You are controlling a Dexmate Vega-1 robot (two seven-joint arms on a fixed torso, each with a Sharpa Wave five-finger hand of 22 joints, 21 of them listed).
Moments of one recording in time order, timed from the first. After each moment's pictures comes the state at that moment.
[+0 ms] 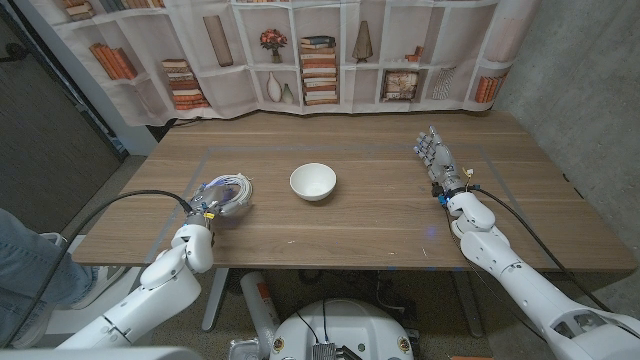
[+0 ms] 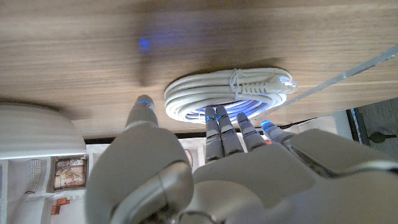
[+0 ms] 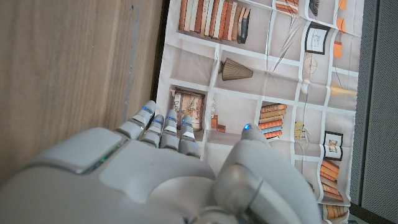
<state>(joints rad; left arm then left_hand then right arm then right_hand) 1.30 0.76 0.28 -2.00 0.50 0.70 0.22 0.65 -0.07 0.16 -0.12 0.38 0.35 -0.01 0.26 0.19 0.33 -0.10 0.25 0.19 0.10 -0.04 0.20 0.18 -0.14 -0.03 0.21 0.18 -0.88 -0.43 -0.32 -1.20 0.71 0.42 0.08 0.31 0.02 0.16 -0.01 0.21 0.18 0.07 0.19 0.19 0.16 0.10 0.22 0.18 0.03 0.04 0.19 0.18 0.11 -0.04 0.28 0.17</state>
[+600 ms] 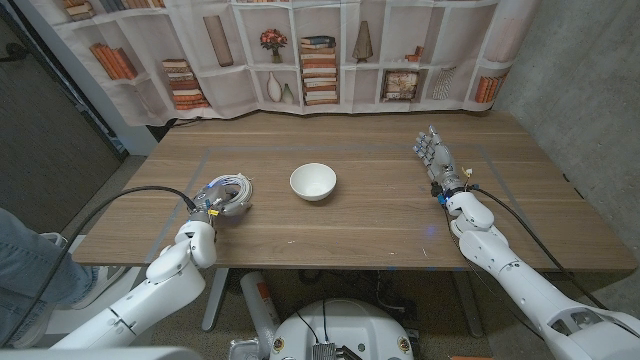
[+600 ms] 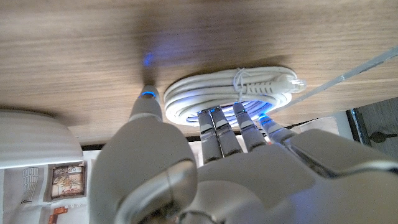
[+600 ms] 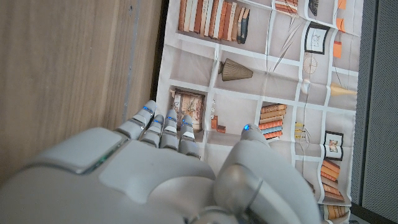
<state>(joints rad) 1.26 0.78 0.34 -1.99 0.51 0.74 0.20 0.82 -0.03 0.19 -0.16 0.39 0.62 -0.08 0.32 0.18 0.57 -0.16 0.27 0.19 0.26 -0.04 0.22 0.18 -0.04 -0.03 0.22 0.18 -0.87 -0.42 -0.32 -1.18 0.71 0.42 0.09 0.31 0.02 0.15 -0.01 0.21 0.18 0.07 0.19 0.19 0.16 0.10 0.22 0.18 0.03 0.04 0.19 0.18 0.12 -0.04 0.28 0.18</state>
